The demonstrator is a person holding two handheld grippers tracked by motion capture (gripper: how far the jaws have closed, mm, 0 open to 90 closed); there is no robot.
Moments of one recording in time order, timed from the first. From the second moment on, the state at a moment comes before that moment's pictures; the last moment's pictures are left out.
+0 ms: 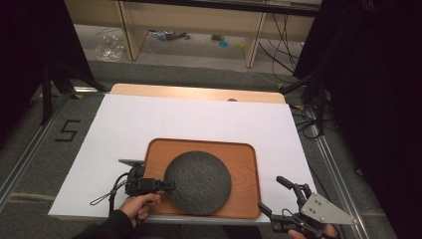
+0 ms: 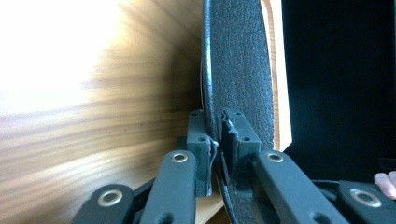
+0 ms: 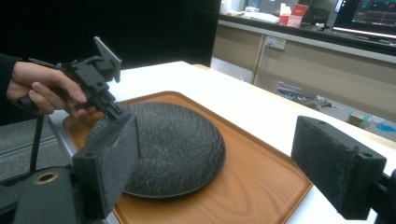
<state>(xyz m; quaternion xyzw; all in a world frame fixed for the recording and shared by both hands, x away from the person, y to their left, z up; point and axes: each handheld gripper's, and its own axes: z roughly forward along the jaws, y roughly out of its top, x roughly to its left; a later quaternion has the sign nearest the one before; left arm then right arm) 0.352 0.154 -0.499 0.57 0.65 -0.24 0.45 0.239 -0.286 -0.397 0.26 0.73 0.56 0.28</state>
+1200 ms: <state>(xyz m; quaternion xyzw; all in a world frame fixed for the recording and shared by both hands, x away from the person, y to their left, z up) 0.336 0.136 -0.496 0.65 0.61 -0.23 0.40 0.241 -0.286 -0.399 0.26 0.74 0.56 0.27</state>
